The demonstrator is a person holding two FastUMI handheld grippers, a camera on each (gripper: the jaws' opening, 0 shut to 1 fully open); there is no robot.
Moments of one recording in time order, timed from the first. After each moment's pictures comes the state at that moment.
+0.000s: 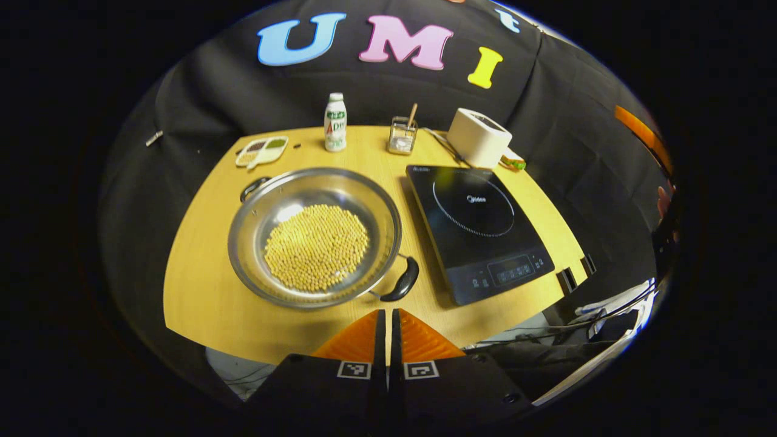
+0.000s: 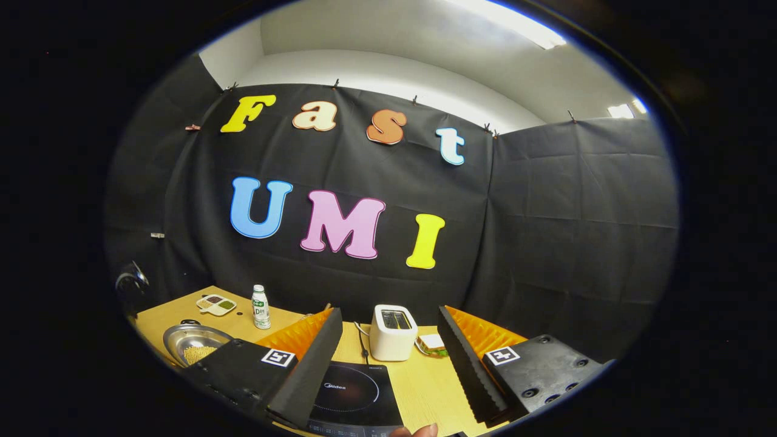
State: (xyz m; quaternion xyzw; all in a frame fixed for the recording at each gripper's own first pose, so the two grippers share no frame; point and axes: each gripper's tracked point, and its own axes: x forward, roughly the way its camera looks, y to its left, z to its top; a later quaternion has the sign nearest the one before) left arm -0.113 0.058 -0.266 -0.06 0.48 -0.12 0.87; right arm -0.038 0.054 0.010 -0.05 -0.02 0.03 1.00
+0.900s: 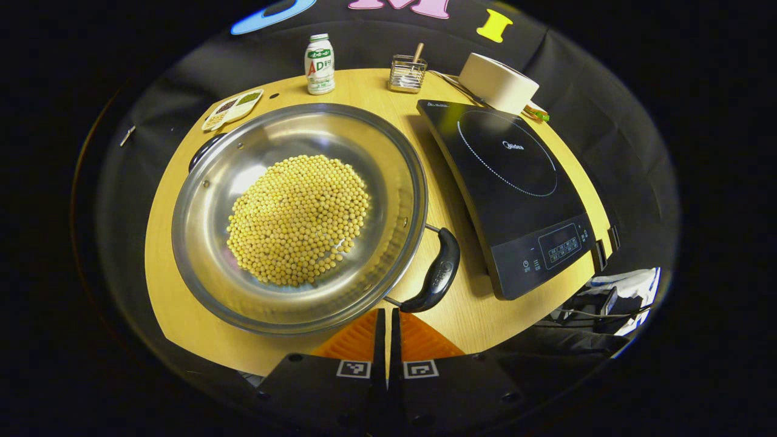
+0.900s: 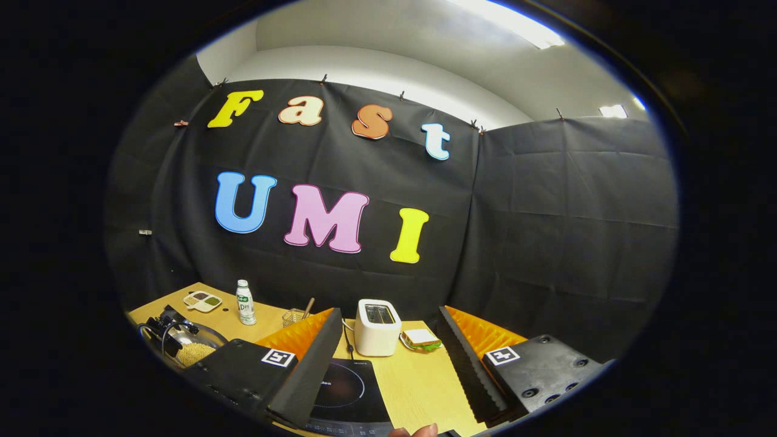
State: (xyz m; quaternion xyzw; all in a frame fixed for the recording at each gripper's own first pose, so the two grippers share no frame) left arm -0.076 0.047 -0.345 -0.02 0.57 -0.14 0.81; right arm -0.034 0.027 0.002 -0.05 -0.01 -0.01 1.00
